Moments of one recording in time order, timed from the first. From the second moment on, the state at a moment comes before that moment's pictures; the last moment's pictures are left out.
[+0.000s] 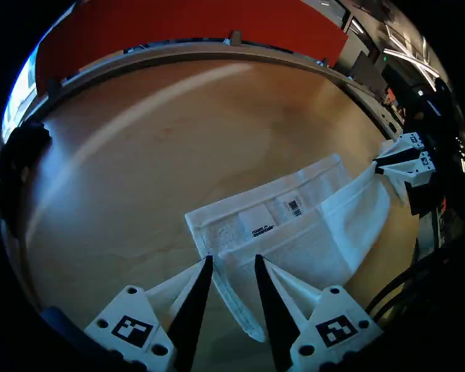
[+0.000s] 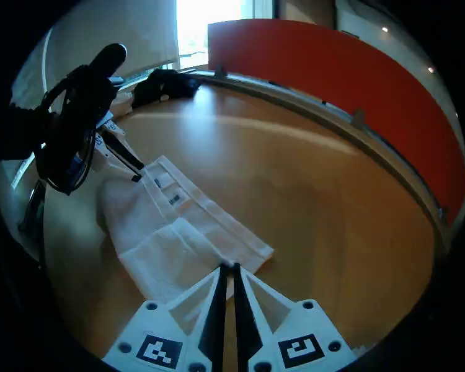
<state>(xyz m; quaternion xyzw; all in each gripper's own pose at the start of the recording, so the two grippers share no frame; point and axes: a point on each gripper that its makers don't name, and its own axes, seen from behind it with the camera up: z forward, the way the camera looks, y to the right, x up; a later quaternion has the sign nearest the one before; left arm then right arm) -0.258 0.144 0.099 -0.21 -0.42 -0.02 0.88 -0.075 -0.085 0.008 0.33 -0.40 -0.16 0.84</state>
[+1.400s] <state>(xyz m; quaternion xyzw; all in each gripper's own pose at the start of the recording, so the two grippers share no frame) -0.250 0.144 0.101 -0.20 -0.40 -0.03 0.89 -0.072 -0.082 0.010 0.34 -0.39 -0.15 0.84</state>
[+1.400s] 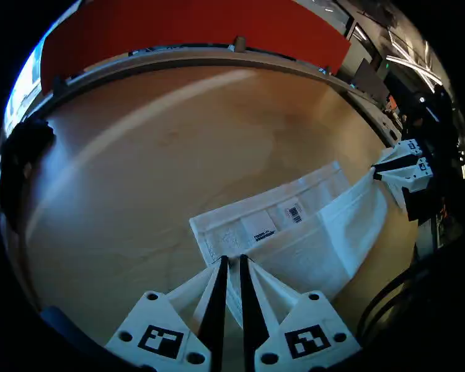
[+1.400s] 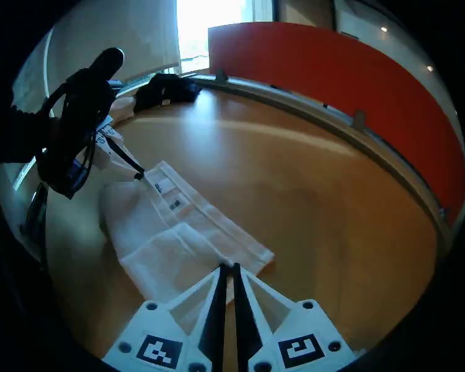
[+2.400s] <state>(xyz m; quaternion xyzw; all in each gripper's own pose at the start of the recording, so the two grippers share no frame) -0.242 0.144 0.106 -0.23 -0.40 -0.03 0.89 -0.071 -0.082 0.010 0.34 -0.38 -0.15 0.84</state>
